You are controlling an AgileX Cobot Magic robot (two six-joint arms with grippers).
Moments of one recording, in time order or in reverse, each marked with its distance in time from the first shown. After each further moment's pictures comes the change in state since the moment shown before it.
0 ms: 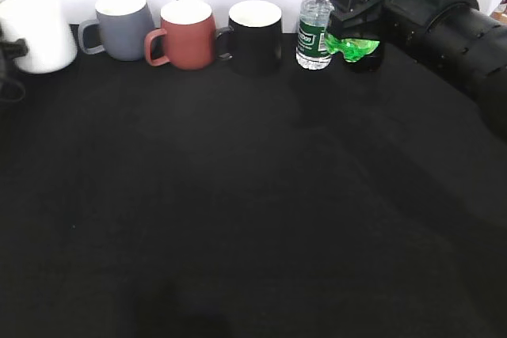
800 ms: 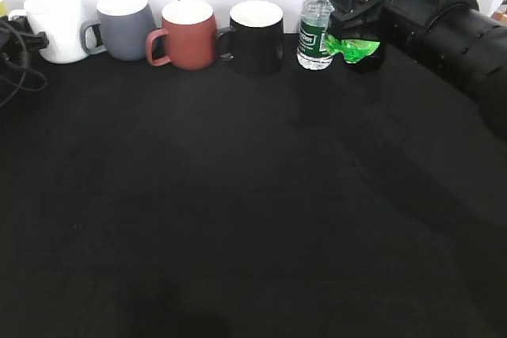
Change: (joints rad) left arm -0.045 0.089 -0.157 -0.032 0.092 -0.024; right arm 0.000 0.000 0.000 0.009 0.008 0.000
